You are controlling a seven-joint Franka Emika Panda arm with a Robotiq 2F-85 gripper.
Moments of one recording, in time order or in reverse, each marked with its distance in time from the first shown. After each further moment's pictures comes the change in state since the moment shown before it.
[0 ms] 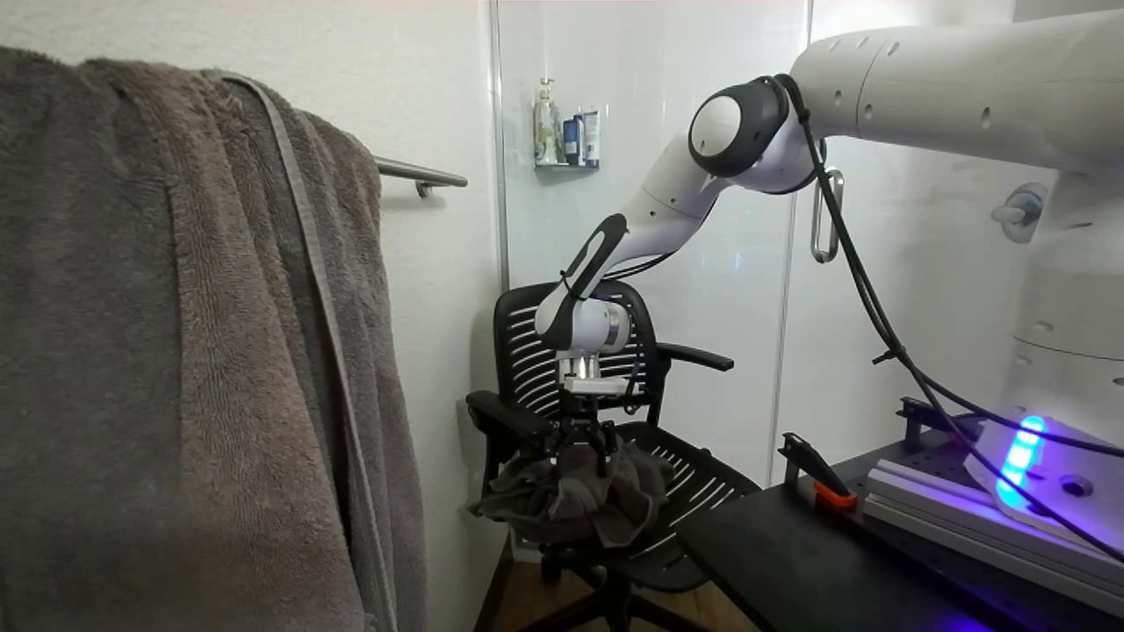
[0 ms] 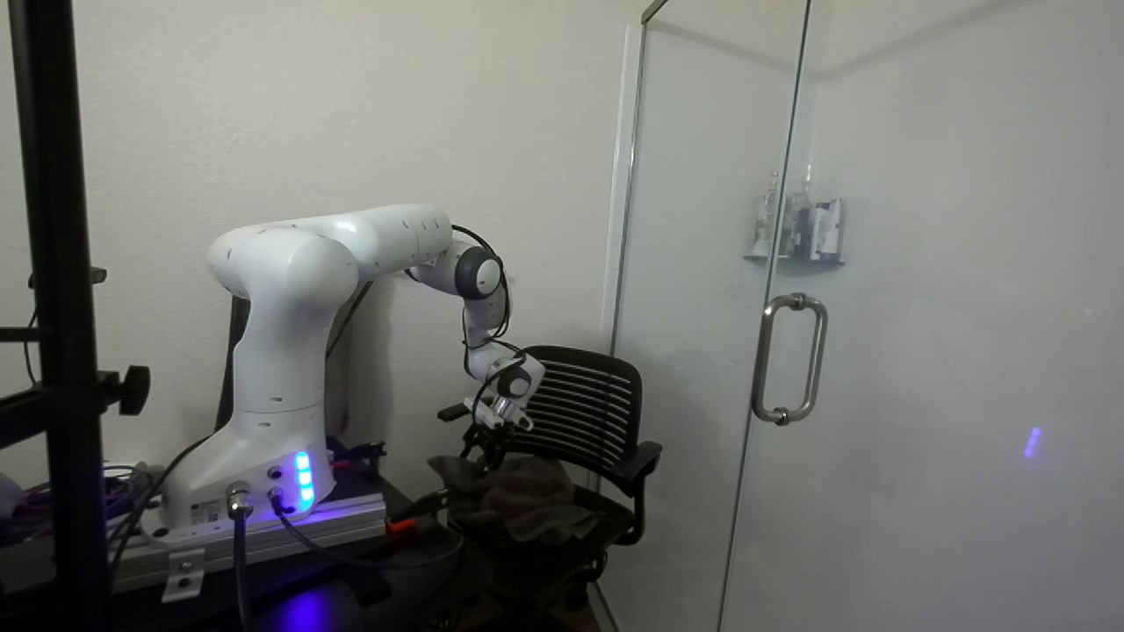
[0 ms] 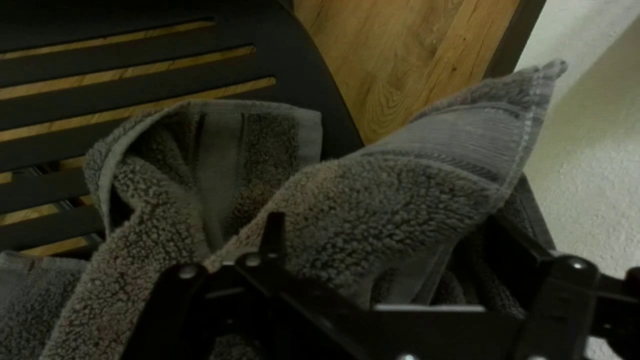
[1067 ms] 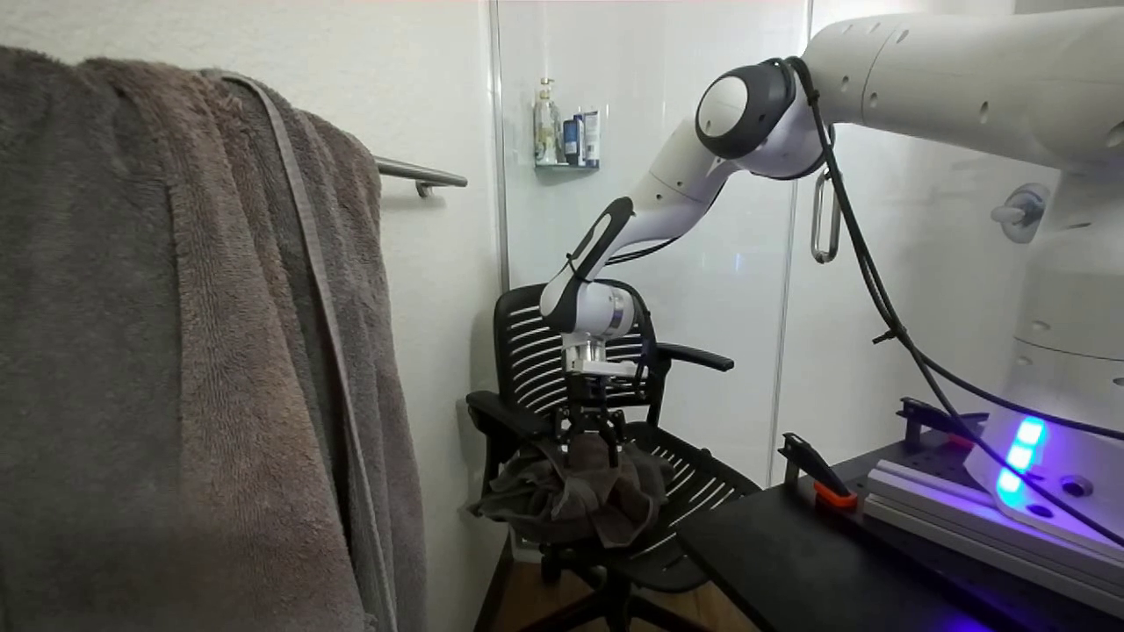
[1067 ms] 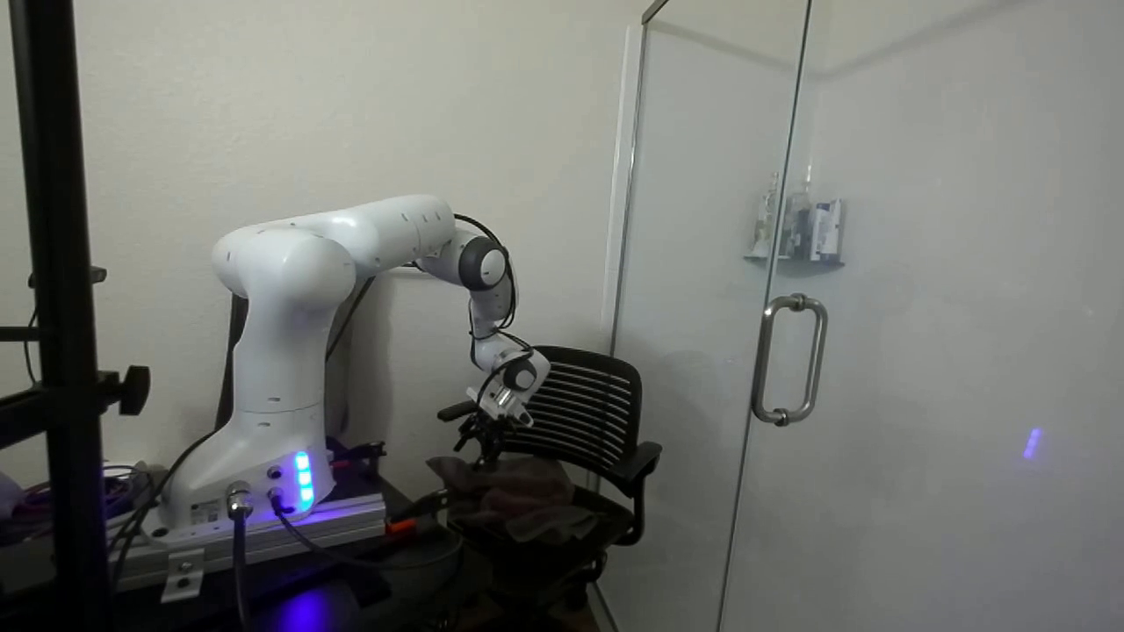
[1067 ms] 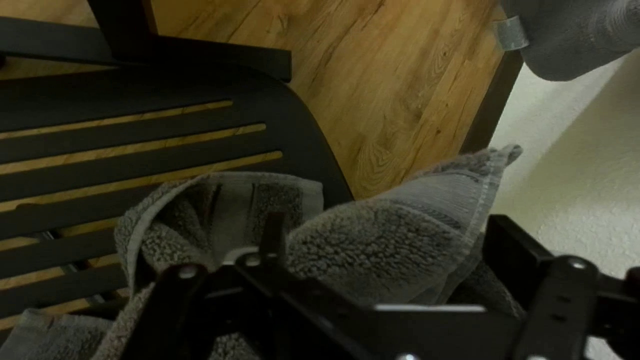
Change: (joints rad) arm -0.048 -0.058 0.025 -0.046 0.000 -0.151 -0.040
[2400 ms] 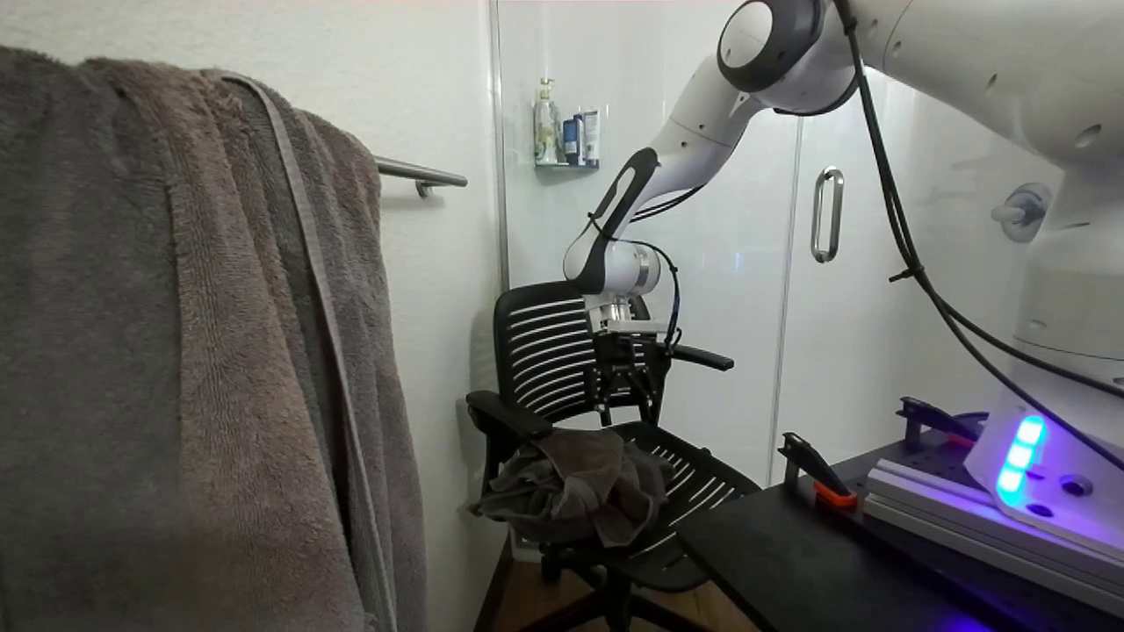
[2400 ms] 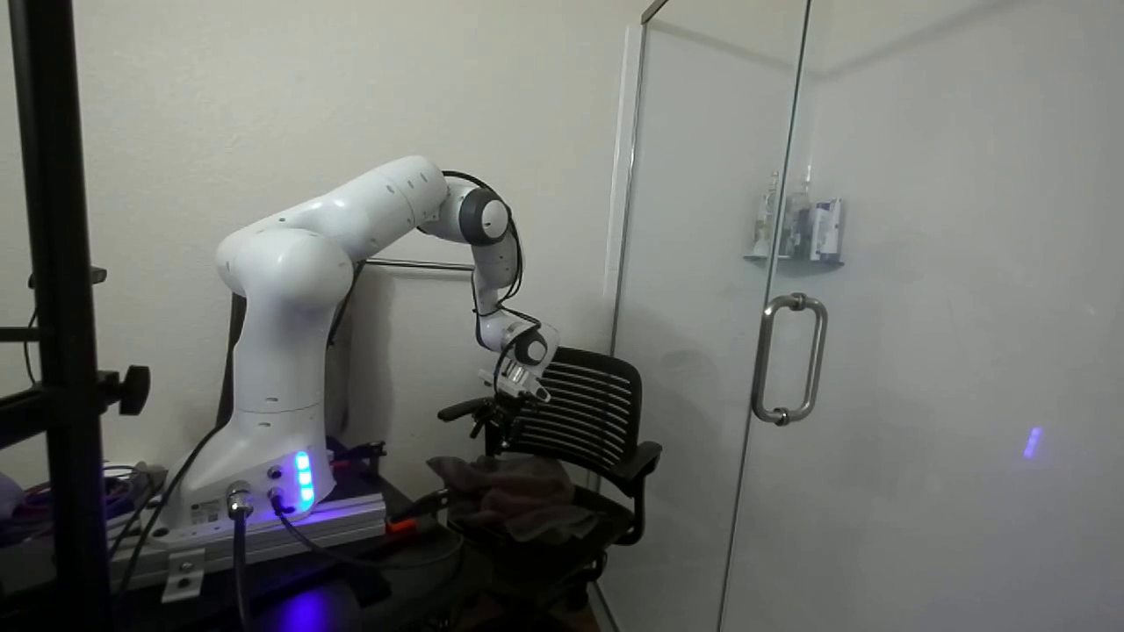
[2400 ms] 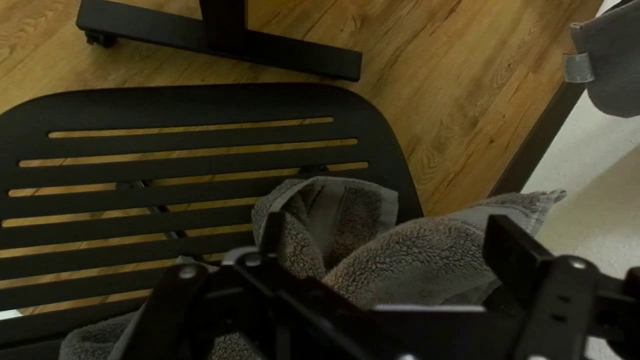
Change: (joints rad) arm -0.044 -0.263 -0.043 -0.271 -0.109 0.048 -0.083
